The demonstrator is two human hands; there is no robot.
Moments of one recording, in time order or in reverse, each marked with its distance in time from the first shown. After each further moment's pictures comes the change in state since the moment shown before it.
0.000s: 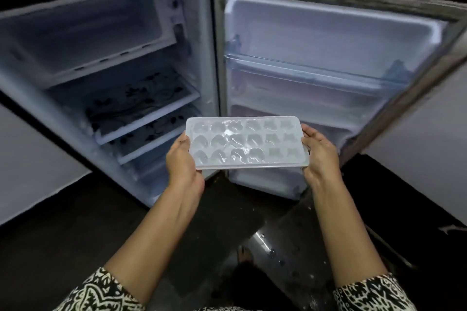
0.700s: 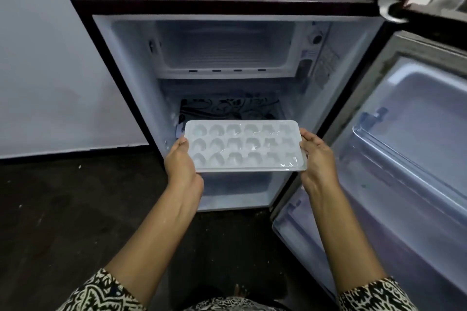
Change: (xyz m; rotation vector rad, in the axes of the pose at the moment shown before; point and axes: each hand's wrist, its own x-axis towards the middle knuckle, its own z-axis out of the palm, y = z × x) left_hand 0.120 0.091 -0.040 -0.343 0.491 0.233; right_hand 0.110 0.042 0.237 -0.239 -0.492 0.151
